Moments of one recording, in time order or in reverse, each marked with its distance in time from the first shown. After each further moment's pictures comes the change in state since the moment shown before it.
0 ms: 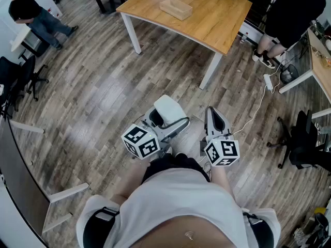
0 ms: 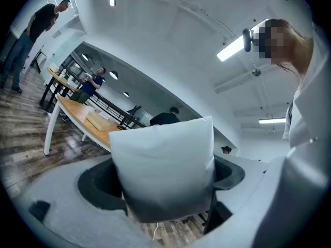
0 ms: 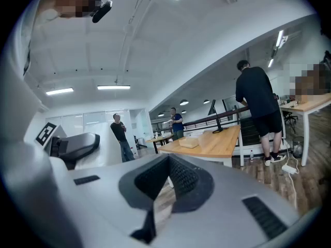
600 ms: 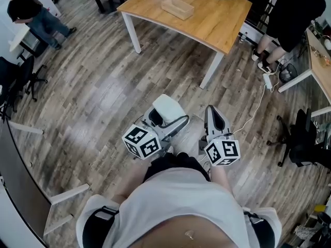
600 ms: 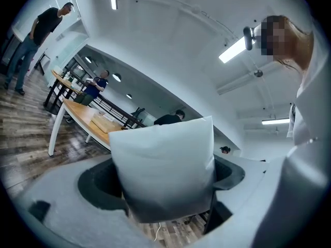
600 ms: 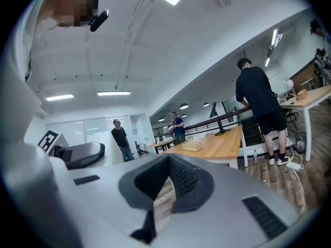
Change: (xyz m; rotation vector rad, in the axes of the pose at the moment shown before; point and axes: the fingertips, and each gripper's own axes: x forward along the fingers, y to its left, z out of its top) left arm -0.022 0.015 0.007 -0.007 -0.013 0.032; right arm 0.002 0.027 0.004 0.039 -0.053 0.007
